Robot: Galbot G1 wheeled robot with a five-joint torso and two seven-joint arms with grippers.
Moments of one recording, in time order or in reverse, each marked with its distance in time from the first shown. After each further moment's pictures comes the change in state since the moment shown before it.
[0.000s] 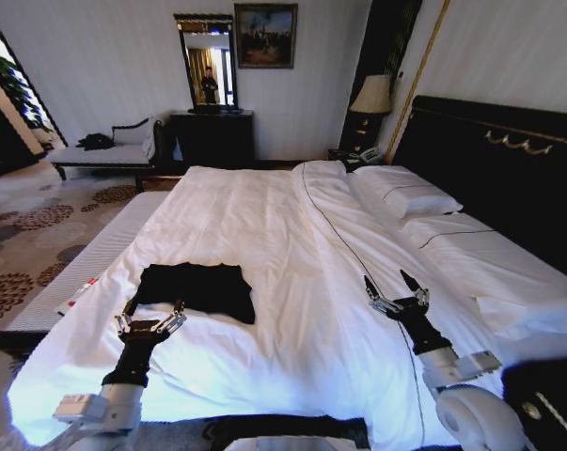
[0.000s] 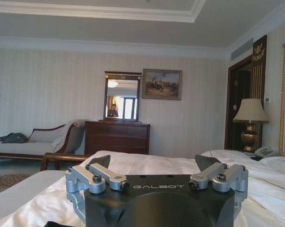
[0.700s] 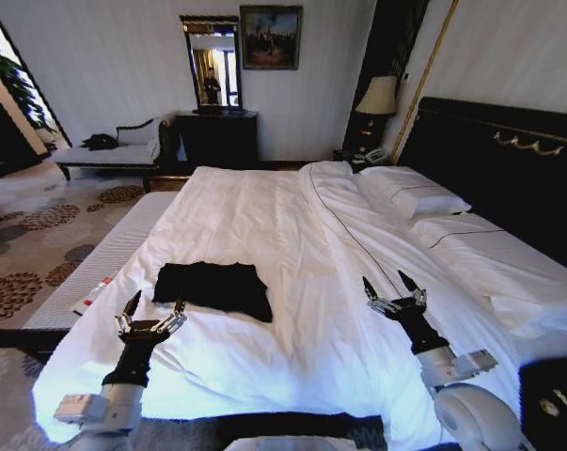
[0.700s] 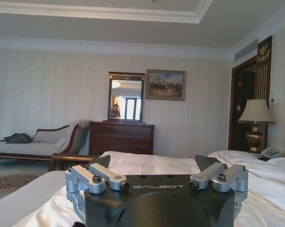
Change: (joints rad) left arm 0.001 -0.002 0.002 0.000 0.004 0.000 0.000; right arm 0.006 -0.003 -0.009 -0.008 -0.001 0.000 0.000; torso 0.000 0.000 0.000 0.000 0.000
